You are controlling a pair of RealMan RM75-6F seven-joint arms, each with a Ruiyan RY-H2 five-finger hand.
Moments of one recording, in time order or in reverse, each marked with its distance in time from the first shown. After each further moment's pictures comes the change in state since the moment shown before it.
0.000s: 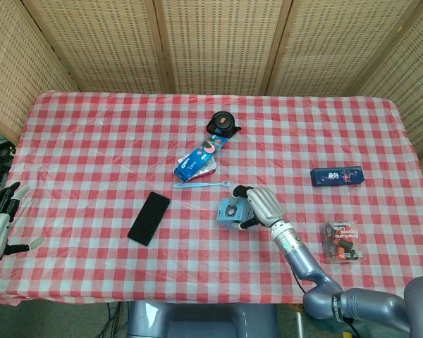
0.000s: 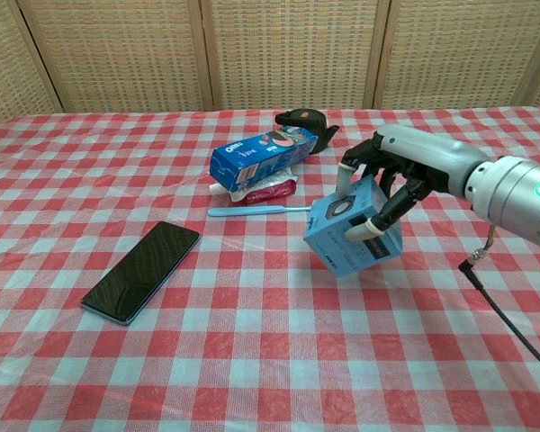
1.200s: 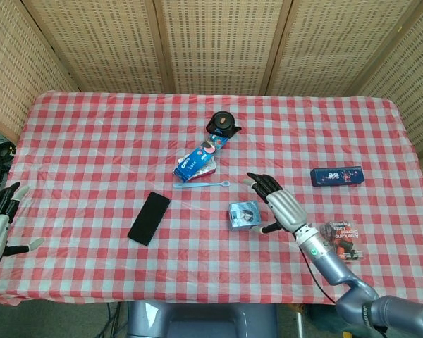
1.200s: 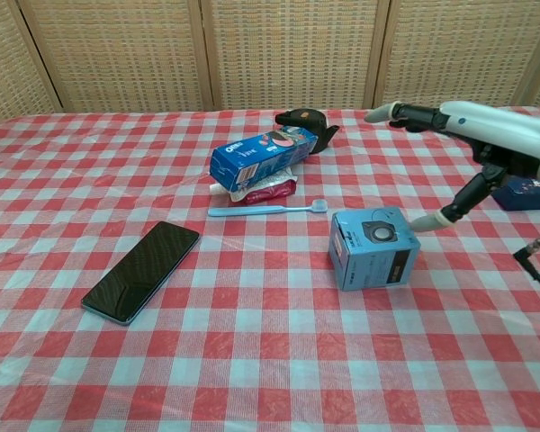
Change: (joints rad) left arm 0.011 0.006 0.008 -0.006 0.034 0.030 -0.009; right arm -0.110 0.168 -0.051 0.036 -0.340 0.084 0.210
